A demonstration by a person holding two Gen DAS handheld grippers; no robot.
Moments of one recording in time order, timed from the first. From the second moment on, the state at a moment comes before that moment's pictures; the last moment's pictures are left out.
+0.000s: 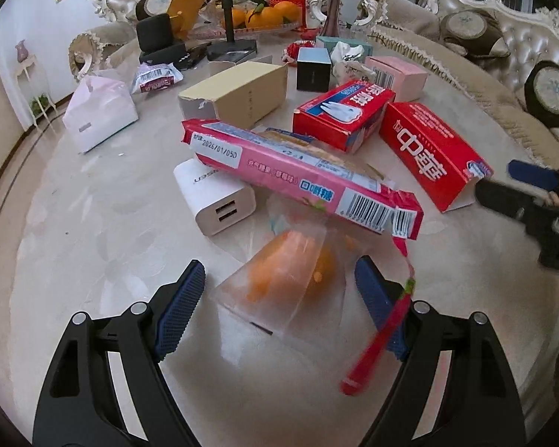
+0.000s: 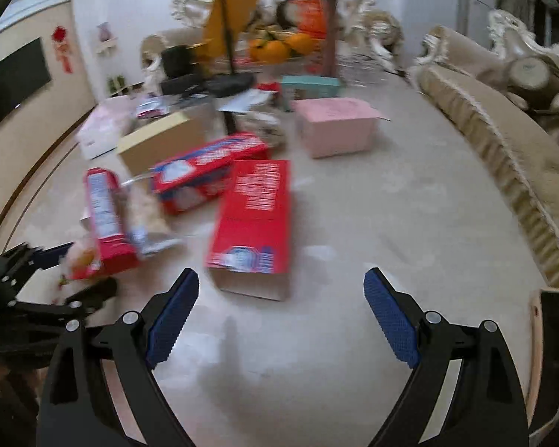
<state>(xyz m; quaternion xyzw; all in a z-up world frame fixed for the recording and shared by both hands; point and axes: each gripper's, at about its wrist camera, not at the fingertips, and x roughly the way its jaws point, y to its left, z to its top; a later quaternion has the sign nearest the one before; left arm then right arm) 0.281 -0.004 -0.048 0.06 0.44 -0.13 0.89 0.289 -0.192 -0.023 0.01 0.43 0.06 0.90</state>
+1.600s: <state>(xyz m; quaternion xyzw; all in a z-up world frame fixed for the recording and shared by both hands) 0.019 0.022 -0.051 0.01 0.42 -0.18 0.89 0.051 -0.201 -0.026 0.04 0.50 0.30 0.81</state>
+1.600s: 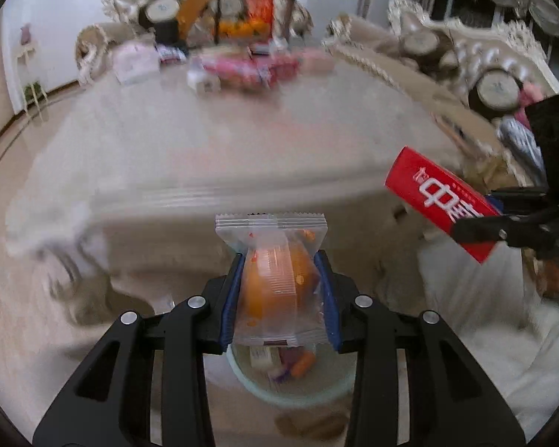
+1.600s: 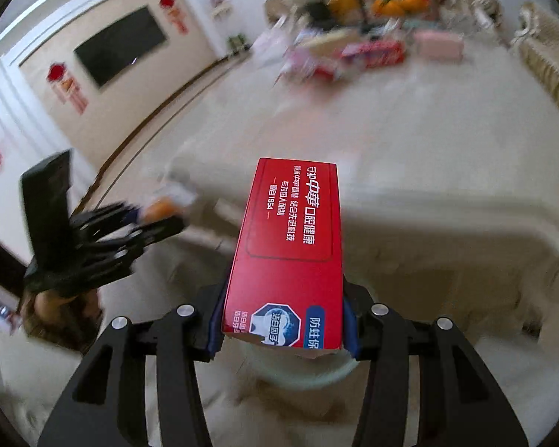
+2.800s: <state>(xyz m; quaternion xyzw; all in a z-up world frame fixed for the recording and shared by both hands) 0.096 0.046 -0.032 0.03 0.42 -0.08 0.90 0.123 -0.200 -0.015 -0.02 0.43 0.20 0.88</state>
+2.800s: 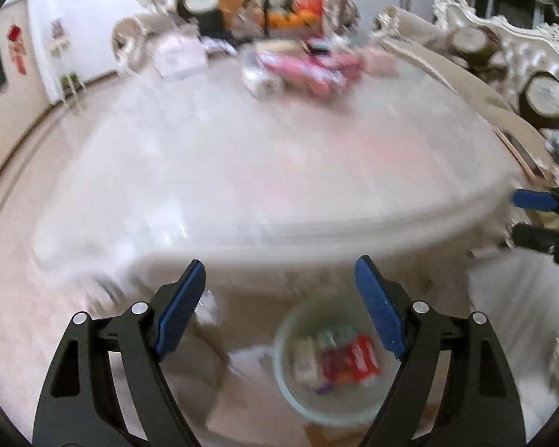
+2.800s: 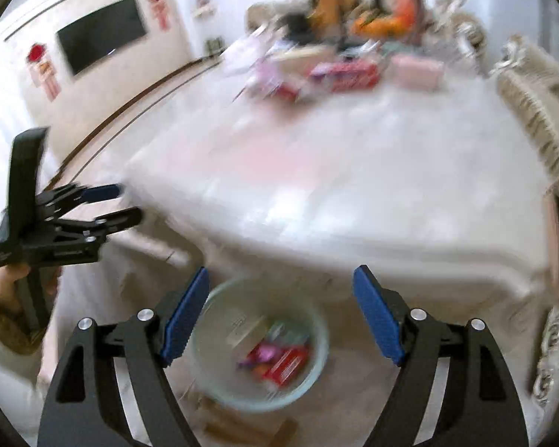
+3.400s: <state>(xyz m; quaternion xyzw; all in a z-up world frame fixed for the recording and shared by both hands) 0.290 0.027 -0.037 0.02 0.43 -0.01 0.90 0.314 -0.244 -0.011 0.01 0.42 0.07 0.90</state>
